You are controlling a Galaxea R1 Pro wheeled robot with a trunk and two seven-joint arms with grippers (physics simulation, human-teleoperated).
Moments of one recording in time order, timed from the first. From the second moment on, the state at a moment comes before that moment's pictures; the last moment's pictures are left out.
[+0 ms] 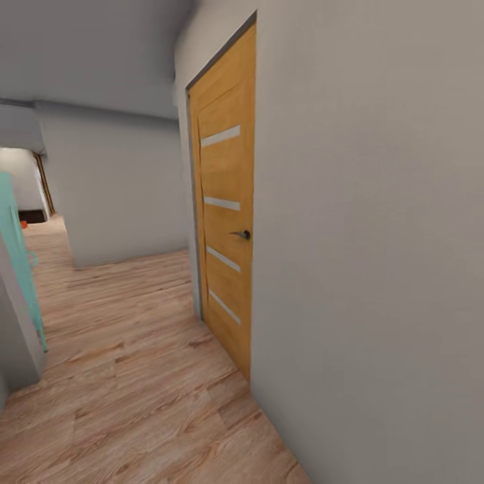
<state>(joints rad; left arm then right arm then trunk) 0.00 0.02 0.02 -0.06 0.18 -0.09 0.00 -0.02 0.04 0.65 0.03 -0.23 -0.13 -0.16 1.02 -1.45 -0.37</state>
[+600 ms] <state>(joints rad) 0.00 0.02 0.02 -0.06 0.18 -0.09 0.00 -0.02 0.04 0.65 0.03 -0.23 -0.13 -0.16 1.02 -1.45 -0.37</state>
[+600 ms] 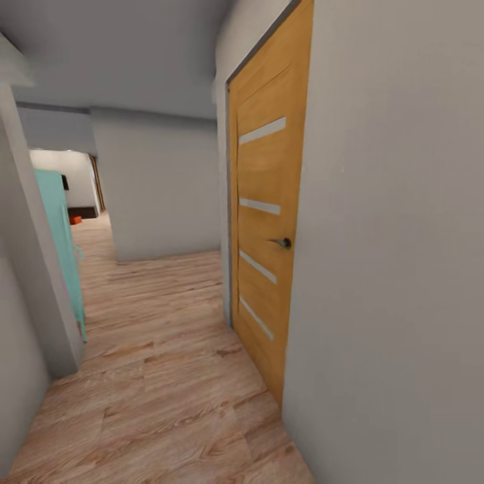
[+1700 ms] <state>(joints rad) 0.00 0.02 0.02 -0.06 0.18 -0.09 0.00 -0.02 0.05 0.65 0.03 -0.23 -0.13 -0.16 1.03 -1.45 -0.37</state>
